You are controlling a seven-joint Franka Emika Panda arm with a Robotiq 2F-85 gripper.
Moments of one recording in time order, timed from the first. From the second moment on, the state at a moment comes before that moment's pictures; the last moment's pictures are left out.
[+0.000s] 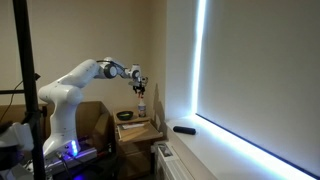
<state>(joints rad) 0.13 0.91 -0.01 -0.92 0.07 2.16 0.06</state>
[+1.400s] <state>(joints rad) 0.10 0.86 -0.02 -0.90 0.00 1.90 0.08</state>
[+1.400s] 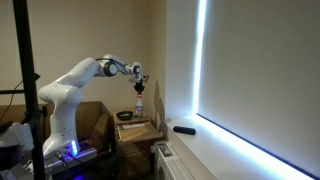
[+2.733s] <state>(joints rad) -0.22 0.58 -0.13 -0.88 0.10 1.61 0.21</state>
